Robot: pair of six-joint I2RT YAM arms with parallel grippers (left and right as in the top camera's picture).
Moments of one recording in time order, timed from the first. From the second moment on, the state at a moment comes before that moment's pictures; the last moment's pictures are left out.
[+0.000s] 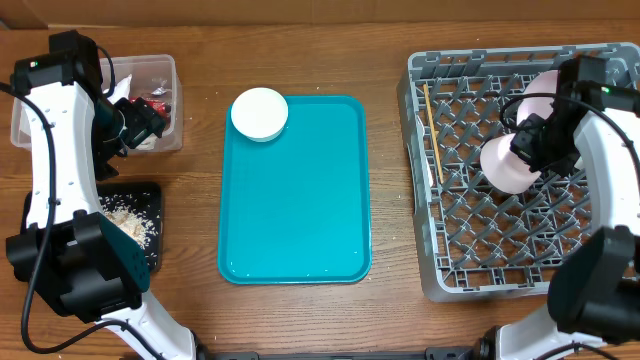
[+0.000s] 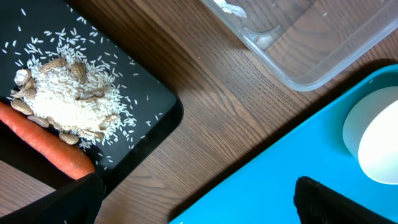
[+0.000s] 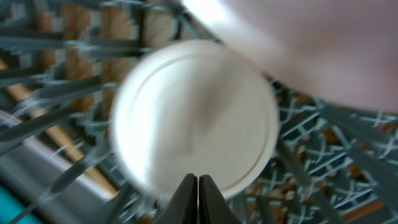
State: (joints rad) left arm 0.28 1.94 1.87 -1.42 0.02 -0.55; right arm -0.24 1.76 1.52 -1.16 -0.01 0.40
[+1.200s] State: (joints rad) left arm 0.28 1.94 1.87 -1.42 0.02 -0.55; right arm -0.23 1.61 1.44 -1.17 -0.09 0.38
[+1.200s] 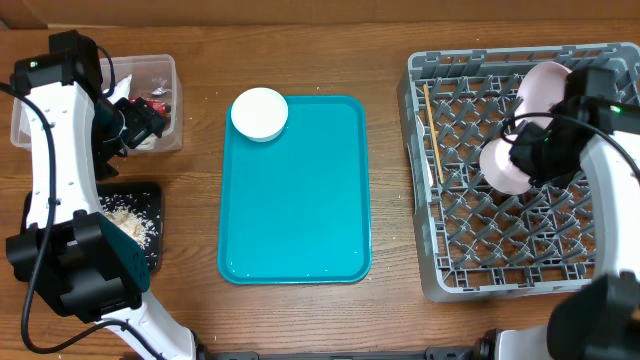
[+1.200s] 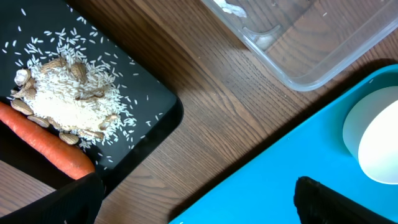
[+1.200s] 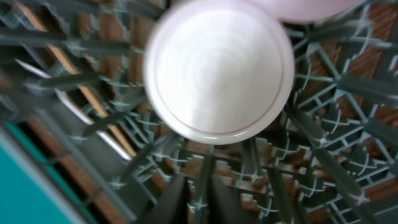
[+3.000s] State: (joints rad) left arm 0.18 1.94 1.87 -1.30 0.41 -0.39; right arm -0.23 1.45 1.63 -1.05 -0.25 0.38
